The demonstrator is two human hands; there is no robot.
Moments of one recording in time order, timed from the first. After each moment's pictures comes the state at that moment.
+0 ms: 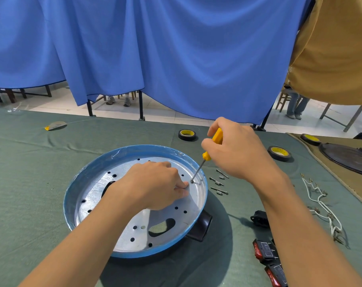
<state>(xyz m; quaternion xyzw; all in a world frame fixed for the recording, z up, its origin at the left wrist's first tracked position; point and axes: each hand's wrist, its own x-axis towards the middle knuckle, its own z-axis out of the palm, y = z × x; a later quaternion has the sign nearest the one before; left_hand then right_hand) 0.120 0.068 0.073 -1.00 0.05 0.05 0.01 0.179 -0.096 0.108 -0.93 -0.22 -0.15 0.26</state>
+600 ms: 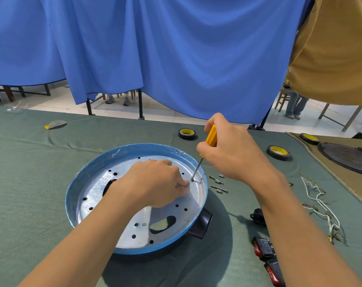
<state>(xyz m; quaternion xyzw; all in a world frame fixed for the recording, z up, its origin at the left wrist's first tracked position) 0.120 0.068 0.073 -1.00 0.05 0.06 0.01 0.173 -0.091 0.107 -0.92 -0.26 -0.14 0.26</state>
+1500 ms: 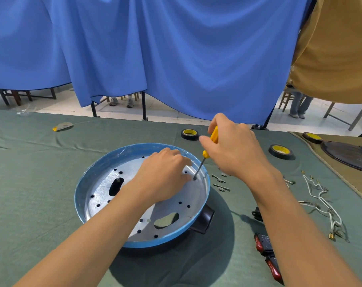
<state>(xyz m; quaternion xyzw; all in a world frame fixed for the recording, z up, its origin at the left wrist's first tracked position) 0.130 0.066 0.060 -0.99 0.07 -0.10 -0.04 0.169 -0.089 0.110 -0.92 -0.24 -0.20 0.23</state>
